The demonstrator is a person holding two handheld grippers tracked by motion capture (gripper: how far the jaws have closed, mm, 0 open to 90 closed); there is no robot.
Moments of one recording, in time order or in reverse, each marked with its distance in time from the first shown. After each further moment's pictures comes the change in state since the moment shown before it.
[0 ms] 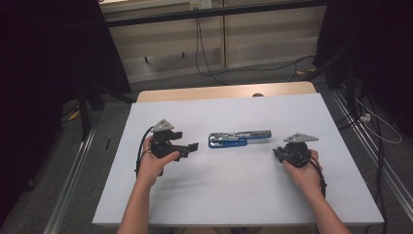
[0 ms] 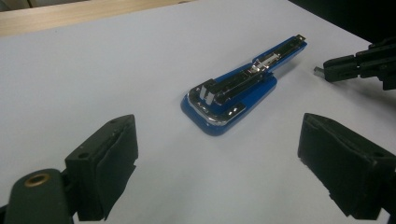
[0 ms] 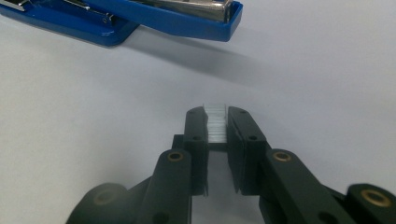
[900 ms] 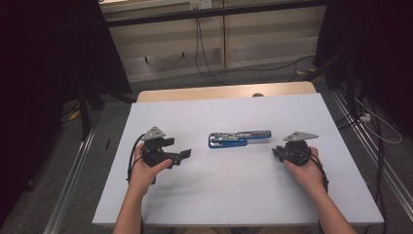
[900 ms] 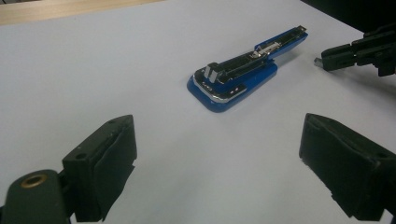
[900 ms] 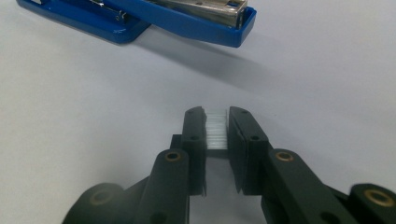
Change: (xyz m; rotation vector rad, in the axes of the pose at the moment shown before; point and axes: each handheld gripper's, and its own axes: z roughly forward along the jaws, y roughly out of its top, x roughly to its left) left arm -0.002 -0.019 -0.029 -0.012 0.048 -0.016; right arm -0.005 0.003 0.002 0.002 0.052 -0.064
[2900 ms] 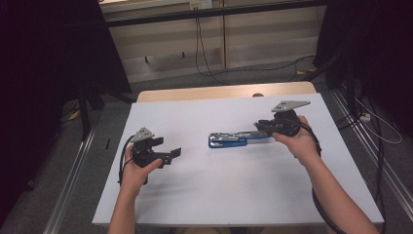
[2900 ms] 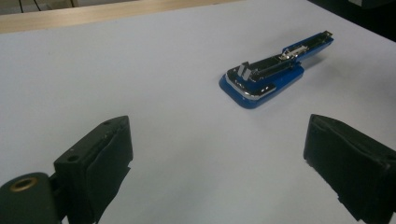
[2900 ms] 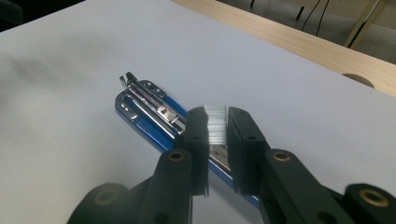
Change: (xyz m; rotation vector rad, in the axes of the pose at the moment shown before) left arm 0.019 -0.008 -0.011 -0.037 0.055 -0.016; right arm 0.010 0.101 -0.014 -0.122 0.202 -0.117
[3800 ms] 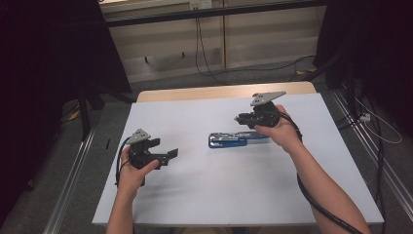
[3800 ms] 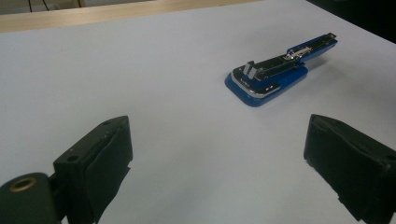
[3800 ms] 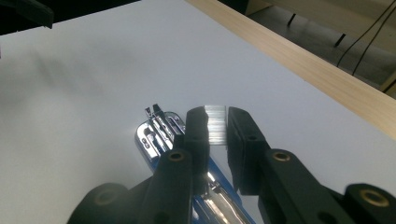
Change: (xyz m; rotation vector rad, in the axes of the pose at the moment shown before) left arm 0.004 -0.005 -0.010 0.004 0.022 -0.009; right arm 0.010 0.032 0.045 -0.022 0.140 -0.145
